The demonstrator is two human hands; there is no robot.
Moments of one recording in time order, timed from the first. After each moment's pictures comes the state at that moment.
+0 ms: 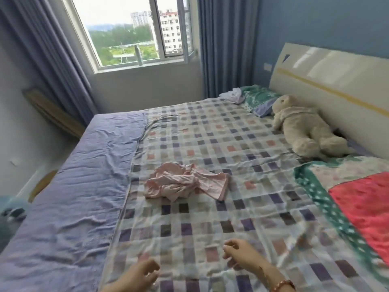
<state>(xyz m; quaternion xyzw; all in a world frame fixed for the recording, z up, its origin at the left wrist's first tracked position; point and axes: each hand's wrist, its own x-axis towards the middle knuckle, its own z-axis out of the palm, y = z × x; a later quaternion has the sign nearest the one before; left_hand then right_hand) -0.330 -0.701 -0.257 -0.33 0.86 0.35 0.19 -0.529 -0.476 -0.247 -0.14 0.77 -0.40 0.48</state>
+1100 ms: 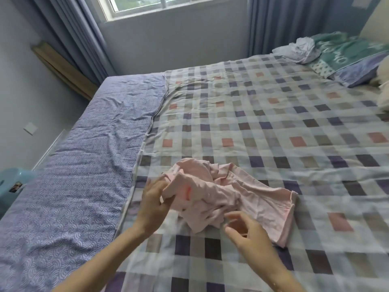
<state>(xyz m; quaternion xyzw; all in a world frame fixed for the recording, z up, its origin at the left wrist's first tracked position) -0.571 -0.979 -0.397 -0.28 0.88 0.29 -0.24 -0.689 -0.755 -0.383 -0.24 0.75 -0.50 0.38</state>
